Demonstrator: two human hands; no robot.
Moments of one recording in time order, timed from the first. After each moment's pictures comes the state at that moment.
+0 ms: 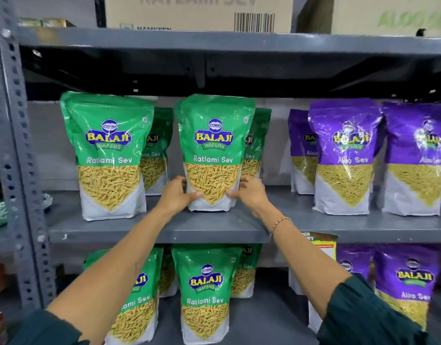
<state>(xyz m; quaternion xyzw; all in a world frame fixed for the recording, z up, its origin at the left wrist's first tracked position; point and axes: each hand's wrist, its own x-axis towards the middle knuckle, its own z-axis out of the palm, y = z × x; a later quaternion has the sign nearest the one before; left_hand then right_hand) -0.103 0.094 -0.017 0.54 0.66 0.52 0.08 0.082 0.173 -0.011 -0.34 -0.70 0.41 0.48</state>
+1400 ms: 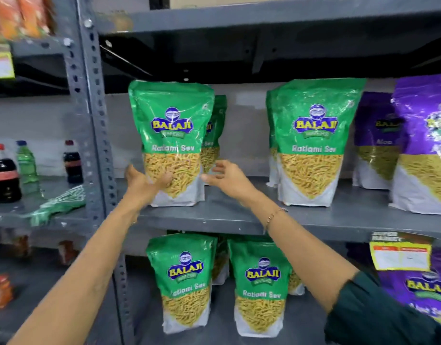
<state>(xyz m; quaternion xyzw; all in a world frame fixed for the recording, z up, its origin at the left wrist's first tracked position) -0.256 -0.016 -0.022 0.39 0.69 0.62 0.03 -0.071 0.095 0.000 -0.23 -0.82 0.37 0.37</state>
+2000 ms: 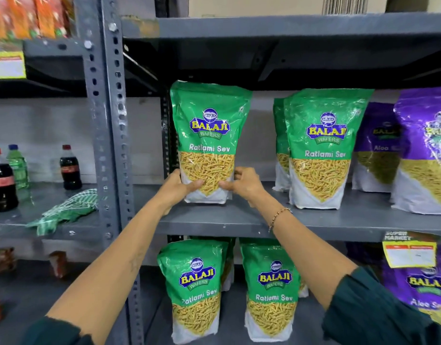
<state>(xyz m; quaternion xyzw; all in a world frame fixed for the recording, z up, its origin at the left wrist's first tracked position) -0.261 0.016 -0.016 0.53 0.56 0.60 0.21 -0.094 0.100 -0.004 -0.29 -0.74 0.41 0.45</state>
